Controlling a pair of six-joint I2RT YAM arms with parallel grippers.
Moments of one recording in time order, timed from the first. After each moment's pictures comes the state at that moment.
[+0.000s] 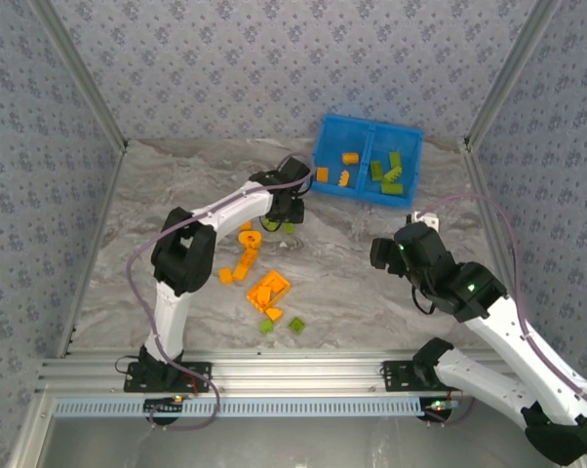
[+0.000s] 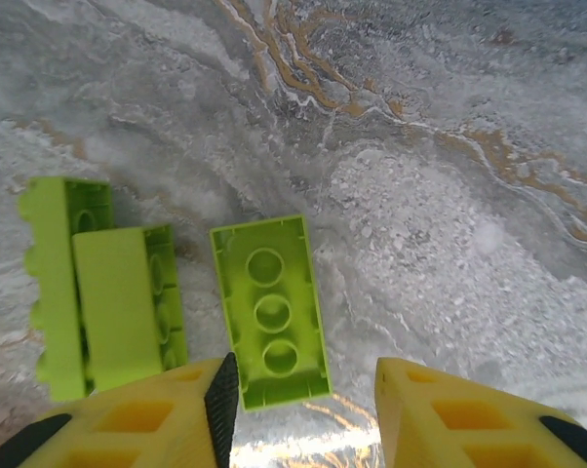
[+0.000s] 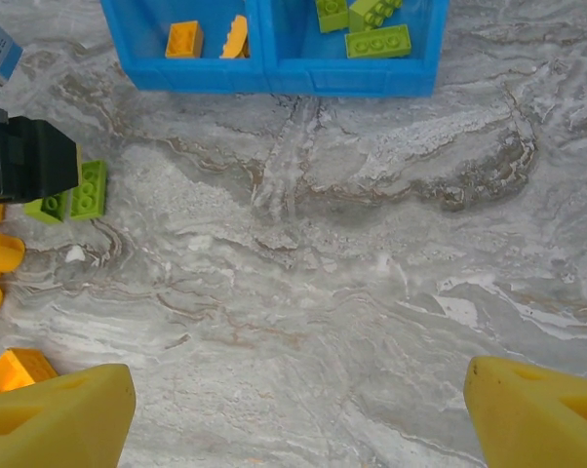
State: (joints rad) left arm -0.67 2.15 1.76 -0.77 -0.12 -0.54; right arm 0.66 0.81 0.98 -0.99 0.41 0.63
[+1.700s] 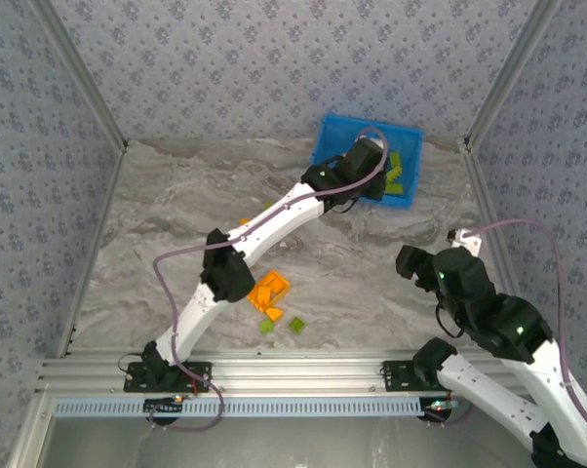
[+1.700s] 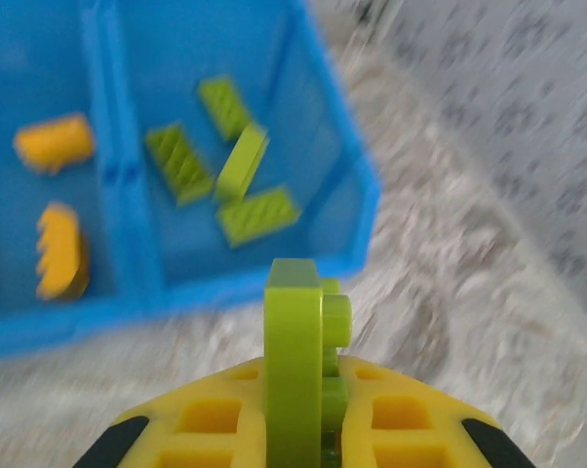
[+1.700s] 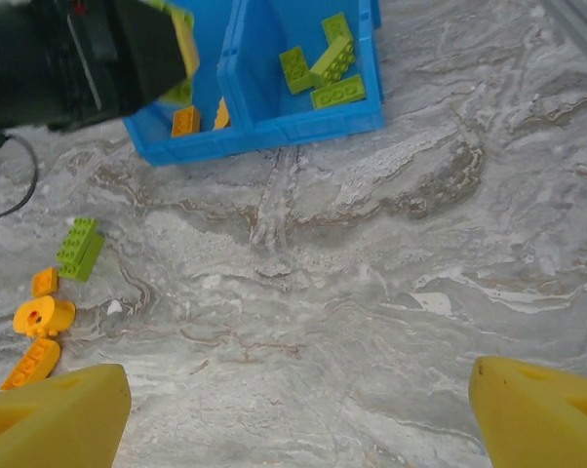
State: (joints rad) left arm -0.93 2.47 2.63 -0.74 -0.13 -0.44; right arm 0.66 0.56 1.00 -1.12 0.48 0.76
